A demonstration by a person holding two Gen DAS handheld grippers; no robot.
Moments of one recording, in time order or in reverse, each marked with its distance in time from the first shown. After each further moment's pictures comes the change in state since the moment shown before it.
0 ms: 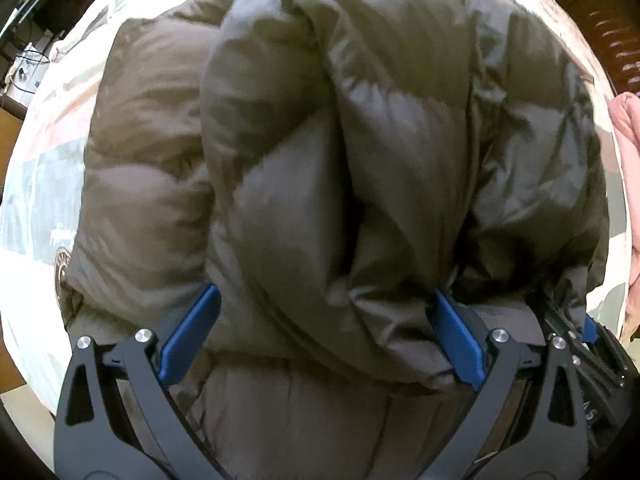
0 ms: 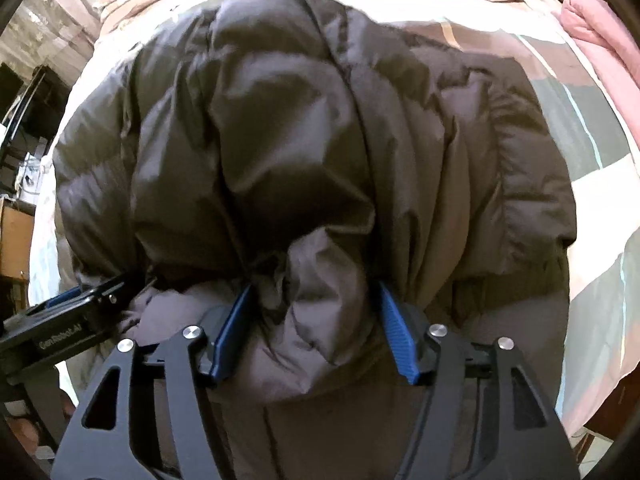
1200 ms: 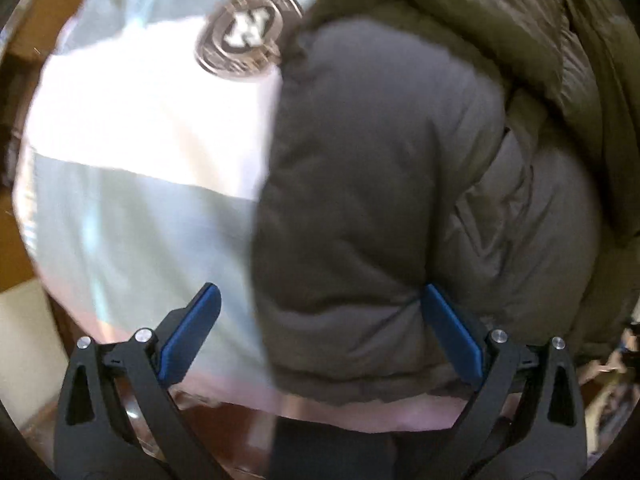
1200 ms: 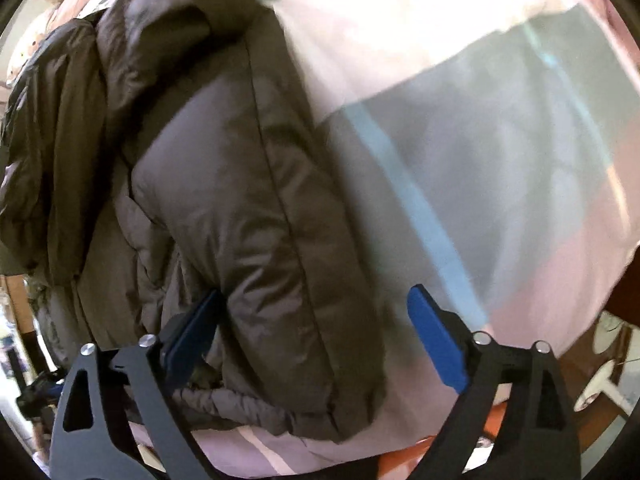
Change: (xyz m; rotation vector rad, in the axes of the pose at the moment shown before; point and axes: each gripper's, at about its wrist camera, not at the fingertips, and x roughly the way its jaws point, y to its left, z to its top) left arm 0.018 0.223 -0.162 -0.238 0.263 0.080; right arm 0.008 -0.234 -0.133 0.358 0.206 0.036
